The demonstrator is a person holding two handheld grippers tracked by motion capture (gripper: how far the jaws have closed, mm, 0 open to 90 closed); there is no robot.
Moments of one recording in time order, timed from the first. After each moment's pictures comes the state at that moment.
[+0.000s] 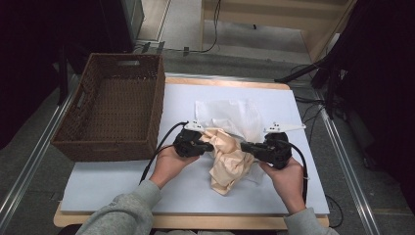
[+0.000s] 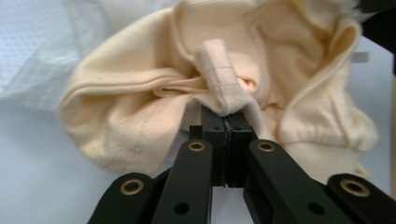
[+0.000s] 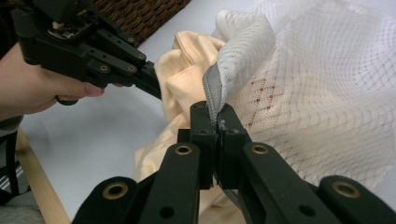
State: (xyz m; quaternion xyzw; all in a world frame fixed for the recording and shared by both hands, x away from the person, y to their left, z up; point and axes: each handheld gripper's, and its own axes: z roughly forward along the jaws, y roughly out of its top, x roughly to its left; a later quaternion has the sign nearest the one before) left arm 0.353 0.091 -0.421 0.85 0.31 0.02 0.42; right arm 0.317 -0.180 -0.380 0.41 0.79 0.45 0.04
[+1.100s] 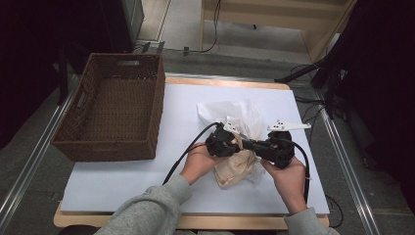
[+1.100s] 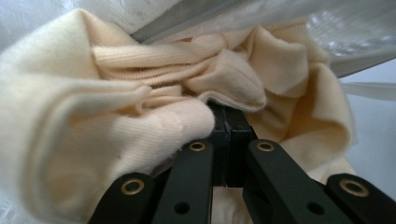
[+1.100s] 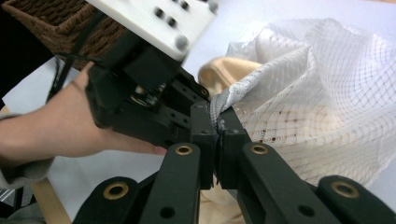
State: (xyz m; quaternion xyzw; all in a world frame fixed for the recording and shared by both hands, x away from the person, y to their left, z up) left arm 0.365 0.003 -0.431 0.88 0.28 0.02 0.37; right arm 0.313 -0.183 -0.367 0.42 0.78 0.46 0.05
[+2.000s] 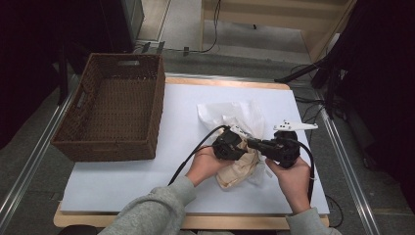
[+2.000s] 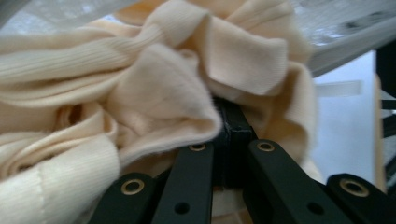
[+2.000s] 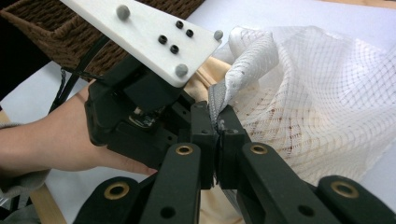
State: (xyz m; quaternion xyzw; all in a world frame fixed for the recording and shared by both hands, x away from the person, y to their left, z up) left arm 0.365 -0.014 -0.438 0.89 0.27 -0.02 0.37; right arm 0.314 -0.197 -0.368 0.42 0.77 0.47 0.06
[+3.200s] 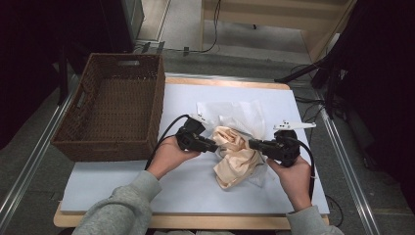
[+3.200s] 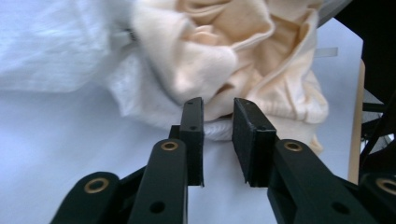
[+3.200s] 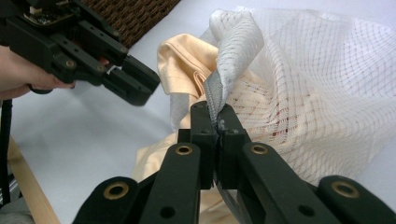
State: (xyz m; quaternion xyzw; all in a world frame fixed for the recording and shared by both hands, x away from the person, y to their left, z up) left arm 0.373 0.091 -0.405 0.87 0.31 -0.05 0.37; right arm 0.323 -0.202 -0.379 0.43 0.78 0.45 0.05
